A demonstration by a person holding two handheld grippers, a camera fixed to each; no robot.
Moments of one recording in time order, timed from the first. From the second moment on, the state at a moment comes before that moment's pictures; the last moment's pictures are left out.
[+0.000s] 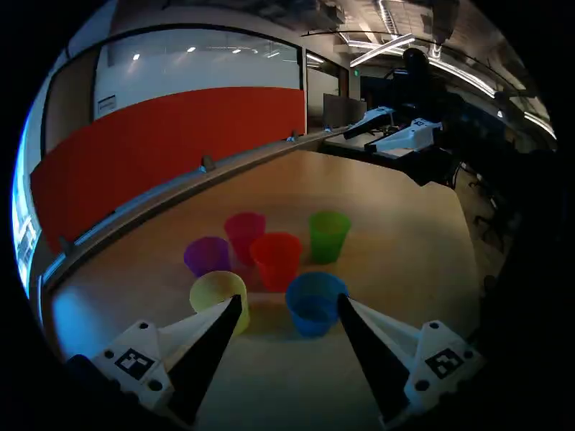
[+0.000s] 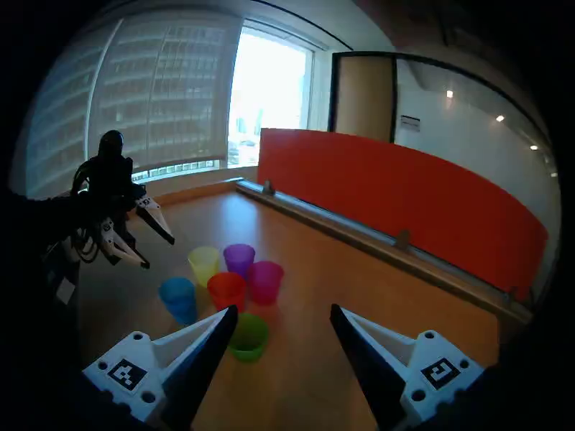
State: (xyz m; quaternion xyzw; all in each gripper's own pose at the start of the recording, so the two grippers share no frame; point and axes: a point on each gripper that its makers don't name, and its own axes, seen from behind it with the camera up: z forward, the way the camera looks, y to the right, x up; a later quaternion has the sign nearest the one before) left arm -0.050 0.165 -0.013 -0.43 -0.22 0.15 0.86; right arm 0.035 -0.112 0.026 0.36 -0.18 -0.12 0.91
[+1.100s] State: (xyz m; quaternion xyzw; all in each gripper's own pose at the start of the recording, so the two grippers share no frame) left arm -0.118 0.205 -0.021 -0.47 -0.27 0.16 0.82; right arm 0.004 -0.114 0.047 0.37 -0.20 -0.13 0.90
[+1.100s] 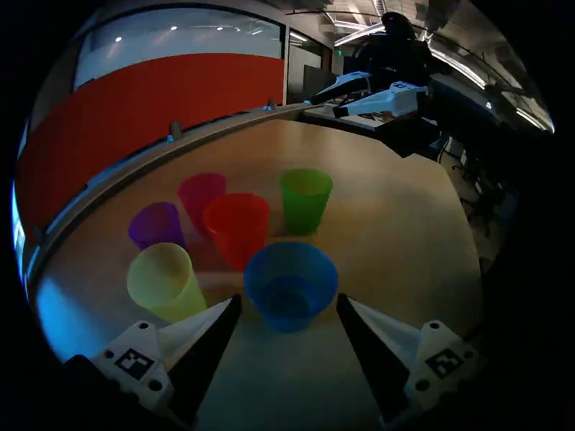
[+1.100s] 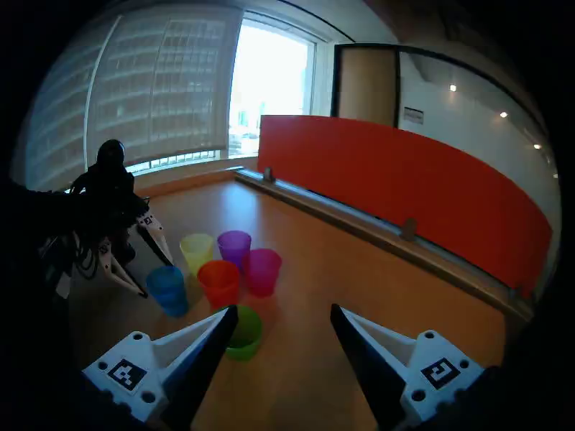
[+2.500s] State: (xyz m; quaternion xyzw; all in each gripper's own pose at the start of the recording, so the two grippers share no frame) left arm -0.120 0.220 -0.005 -0.48 -0.26 0.17 0.82; right arm -0.021 -0.120 0.052 0.37 -0.22 -0.13 0.89
